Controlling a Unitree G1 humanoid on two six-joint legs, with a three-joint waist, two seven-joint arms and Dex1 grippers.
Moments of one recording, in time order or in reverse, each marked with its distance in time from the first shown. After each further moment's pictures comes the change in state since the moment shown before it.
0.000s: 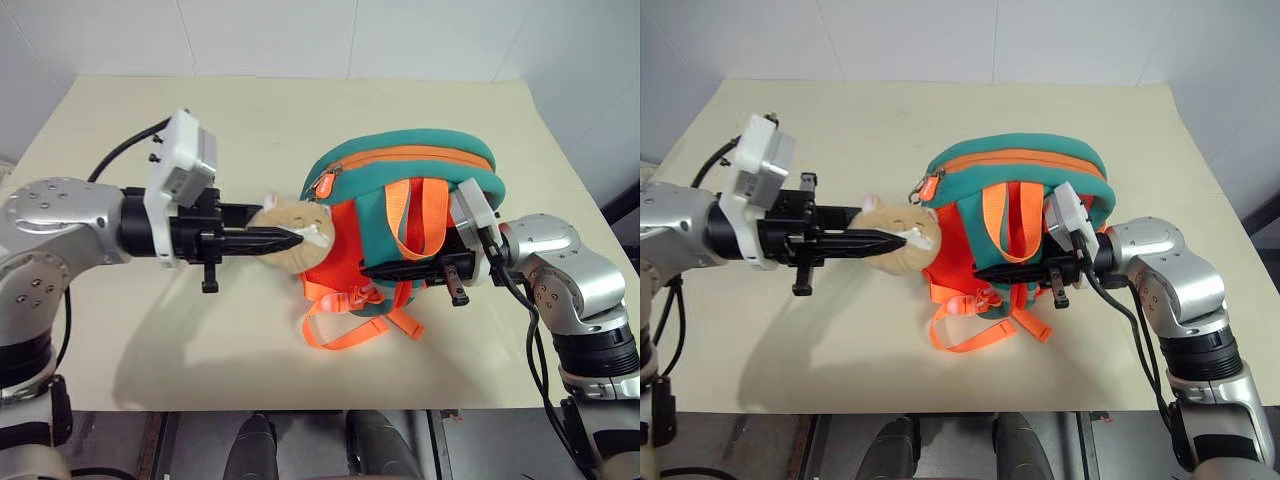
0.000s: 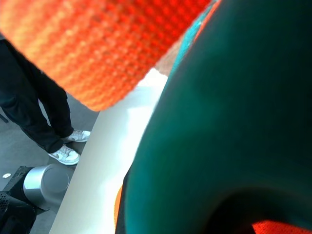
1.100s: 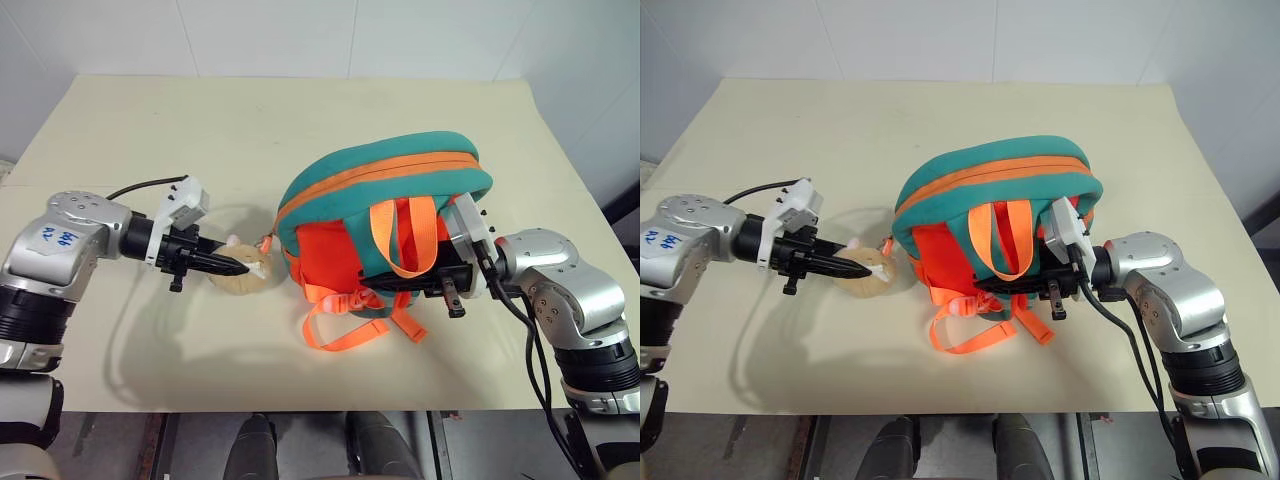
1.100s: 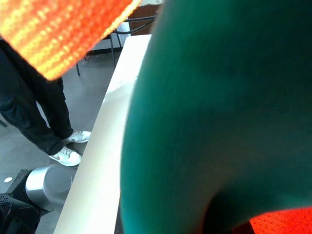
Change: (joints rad) left arm -0.048 0.007 -0.414 0.625 0.541 -0.404 -0.489; right arm 0.064 -0.004 -0.005 -0.053 0.005 0.022 -0.045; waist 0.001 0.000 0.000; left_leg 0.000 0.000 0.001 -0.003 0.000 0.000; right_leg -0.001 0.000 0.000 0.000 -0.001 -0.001
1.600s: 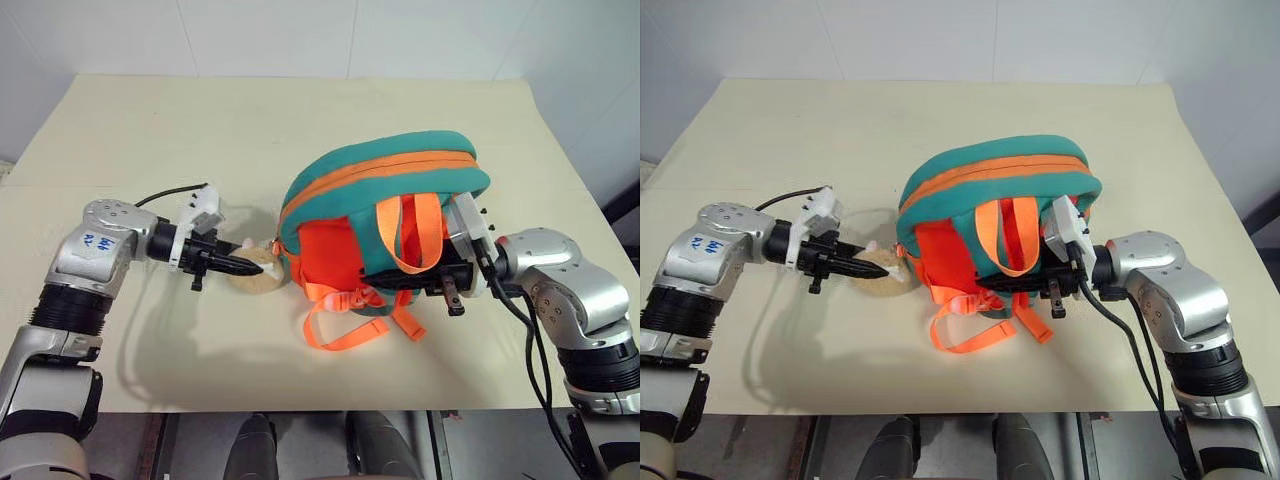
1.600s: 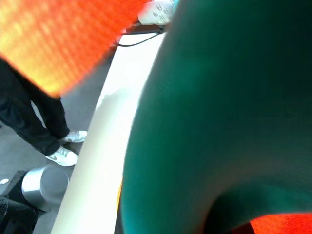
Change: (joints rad) left arm 0.008 -0.124 0.126 0.091 0.011 -0.055 -0.014; right arm -0.003 -0.051 -0.022 -0.026 0.001 0.042 -0.034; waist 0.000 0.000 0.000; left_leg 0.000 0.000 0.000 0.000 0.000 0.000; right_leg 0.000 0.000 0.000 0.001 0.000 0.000
